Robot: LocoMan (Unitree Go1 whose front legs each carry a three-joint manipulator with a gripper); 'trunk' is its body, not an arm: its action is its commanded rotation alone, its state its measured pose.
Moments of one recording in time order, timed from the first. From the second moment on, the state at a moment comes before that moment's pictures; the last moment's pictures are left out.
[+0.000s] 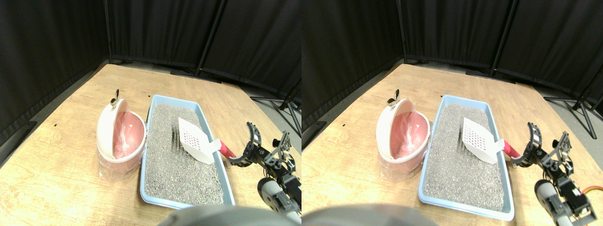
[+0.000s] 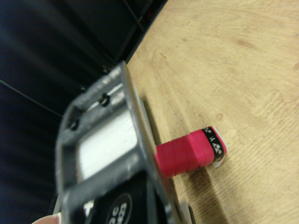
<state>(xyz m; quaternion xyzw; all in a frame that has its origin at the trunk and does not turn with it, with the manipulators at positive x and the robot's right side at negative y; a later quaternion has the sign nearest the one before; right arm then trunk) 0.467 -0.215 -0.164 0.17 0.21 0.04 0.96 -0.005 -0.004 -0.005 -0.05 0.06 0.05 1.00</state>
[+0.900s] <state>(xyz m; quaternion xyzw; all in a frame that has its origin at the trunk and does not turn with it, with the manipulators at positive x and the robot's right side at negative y) 0.406 -0.231 -0.190 0.06 0.04 0.07 1.00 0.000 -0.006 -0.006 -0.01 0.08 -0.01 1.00</state>
